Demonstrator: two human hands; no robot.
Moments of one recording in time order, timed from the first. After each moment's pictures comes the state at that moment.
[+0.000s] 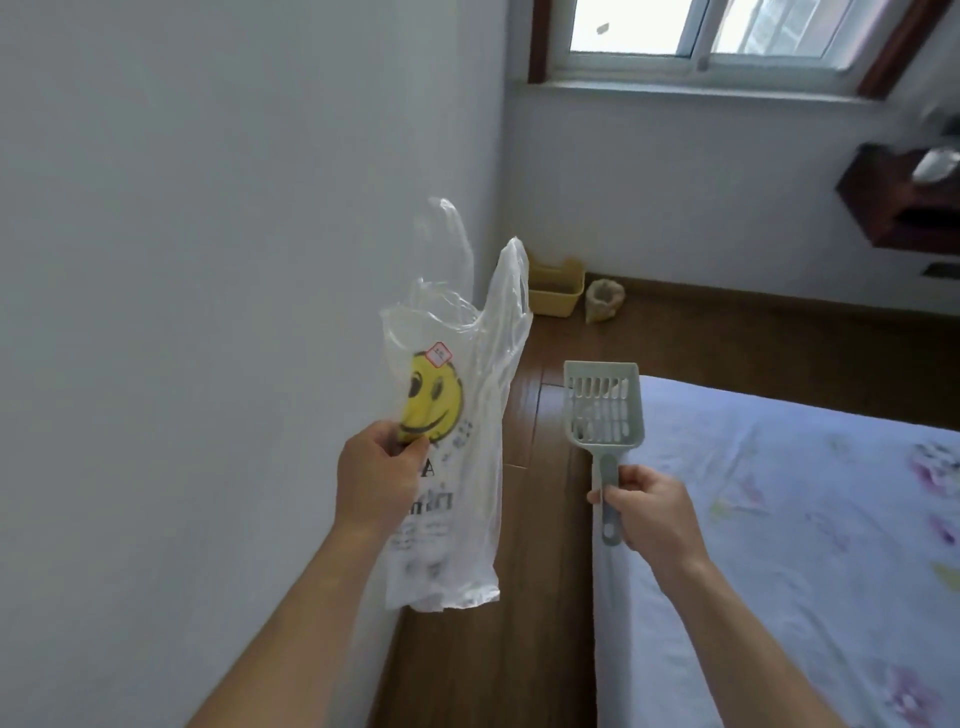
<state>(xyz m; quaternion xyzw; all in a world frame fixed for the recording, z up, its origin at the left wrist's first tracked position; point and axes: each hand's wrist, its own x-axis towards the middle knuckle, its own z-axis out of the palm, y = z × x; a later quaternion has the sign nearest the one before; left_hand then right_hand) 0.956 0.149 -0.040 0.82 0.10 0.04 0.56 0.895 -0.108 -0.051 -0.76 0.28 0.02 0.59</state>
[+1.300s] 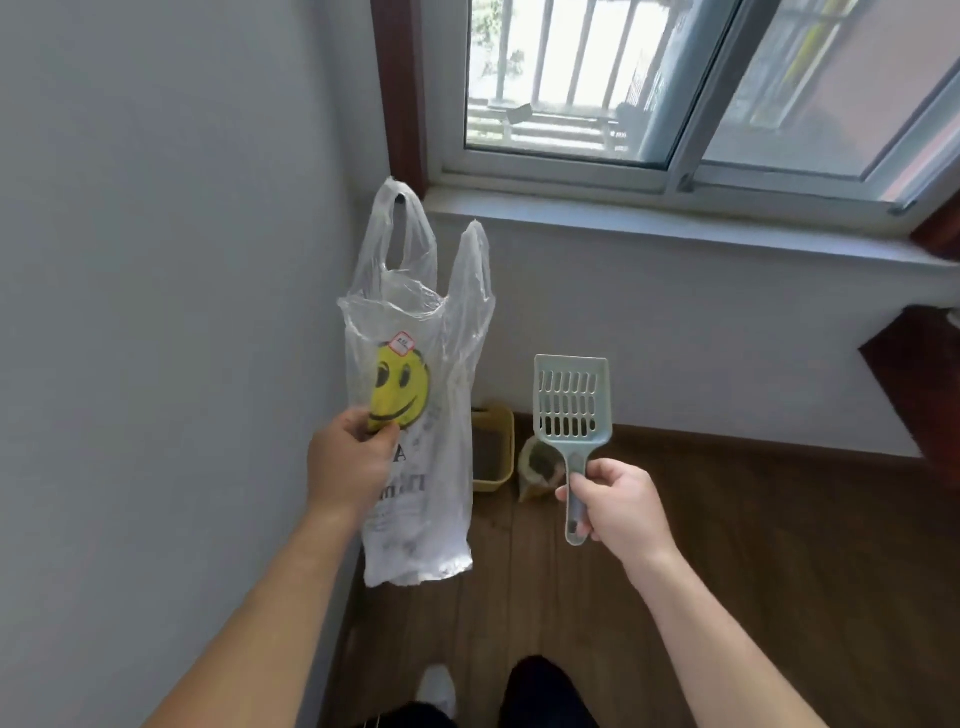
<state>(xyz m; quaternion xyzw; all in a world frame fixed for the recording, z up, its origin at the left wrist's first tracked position) 1.902 -0.203 -0.084 0.80 0.09 0.00 0.60 1.801 -0.449 -0.065 -0.77 0.30 0.03 0.56</state>
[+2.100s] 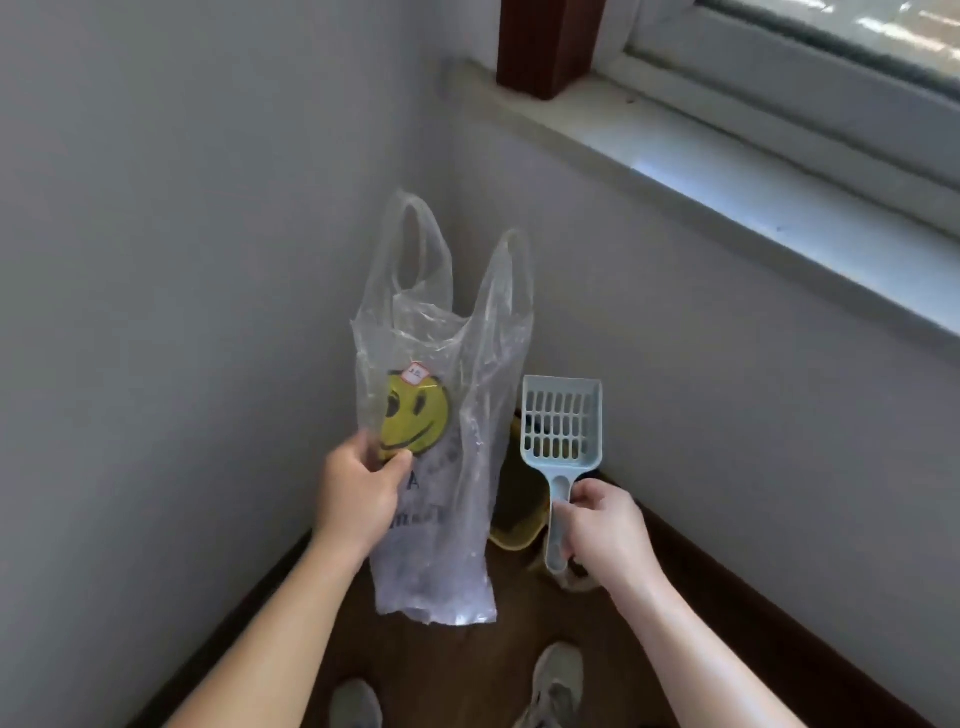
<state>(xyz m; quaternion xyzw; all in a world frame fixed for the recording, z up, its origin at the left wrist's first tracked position) 2.106 -0.347 -0.315 0.73 0.35 0.09 0.58 2.163 -0.573 -0.303 -0.84 0.14 0.29 0.43</state>
